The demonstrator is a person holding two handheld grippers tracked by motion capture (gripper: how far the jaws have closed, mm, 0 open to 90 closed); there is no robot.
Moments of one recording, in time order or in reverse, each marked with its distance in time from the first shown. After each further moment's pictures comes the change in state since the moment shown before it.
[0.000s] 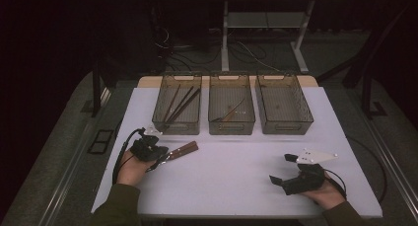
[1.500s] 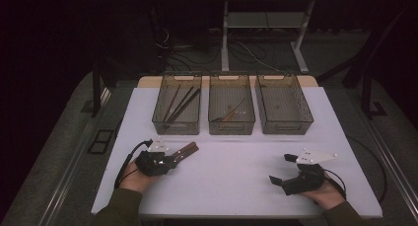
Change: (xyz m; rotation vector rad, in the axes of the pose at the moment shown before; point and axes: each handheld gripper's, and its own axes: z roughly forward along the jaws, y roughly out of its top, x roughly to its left) left arm -0.036 -0.015 0.000 -0.069 -0.095 0.150; right arm 0.001 0.000 0.000 0.000 0.001 0.001
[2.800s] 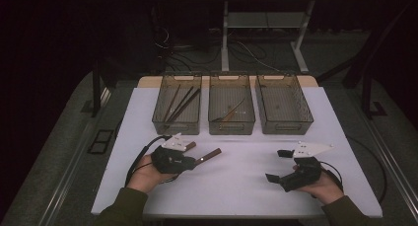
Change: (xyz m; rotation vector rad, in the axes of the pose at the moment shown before) left arm -0.033 0.055 0.000 -0.034 -0.235 0.152; right arm 0.001 0.027 0.001 0.004 0.133 -0.036
